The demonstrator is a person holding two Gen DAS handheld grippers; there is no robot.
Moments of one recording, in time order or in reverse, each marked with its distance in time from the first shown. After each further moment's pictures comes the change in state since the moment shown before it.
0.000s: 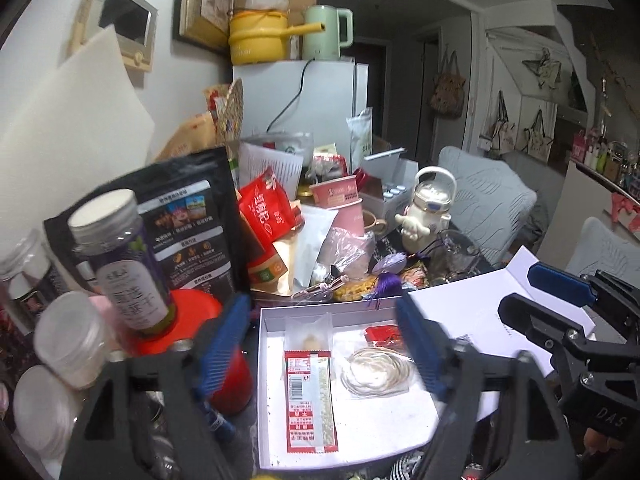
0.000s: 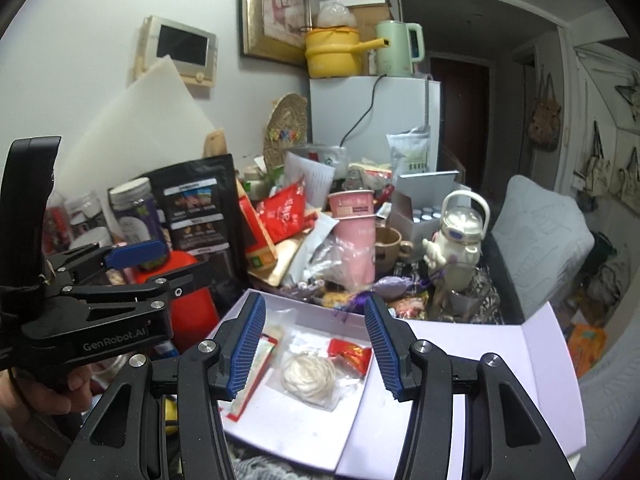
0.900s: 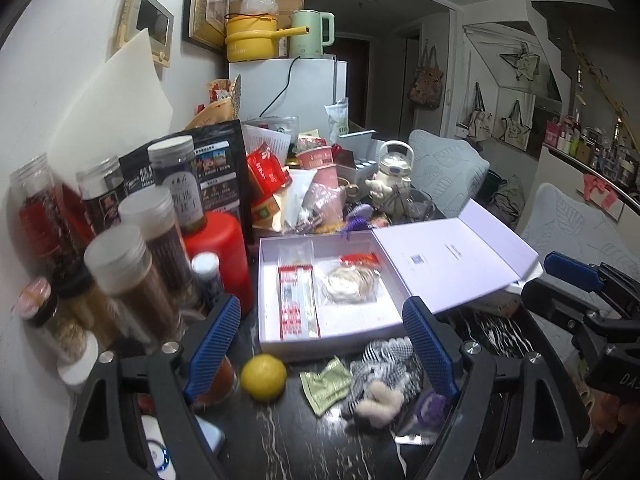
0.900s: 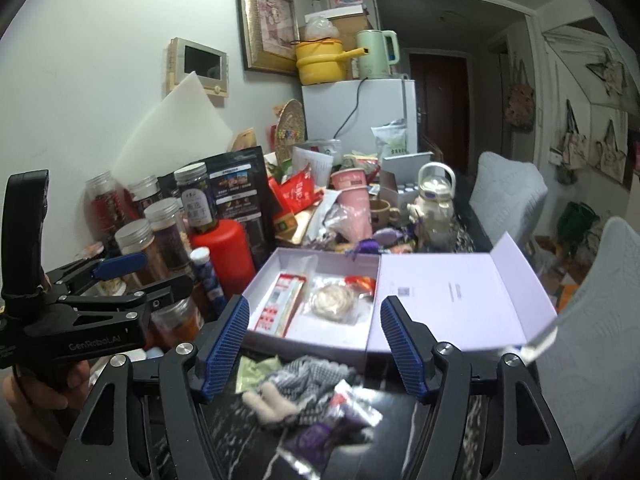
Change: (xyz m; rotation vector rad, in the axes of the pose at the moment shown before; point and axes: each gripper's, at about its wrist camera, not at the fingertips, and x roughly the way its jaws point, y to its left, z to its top) left arm -0.123 -0.004 -0.083 0.017 0.043 -0.061; right arm -0.131 0.040 -0.073 0.083 -0.004 -0.025
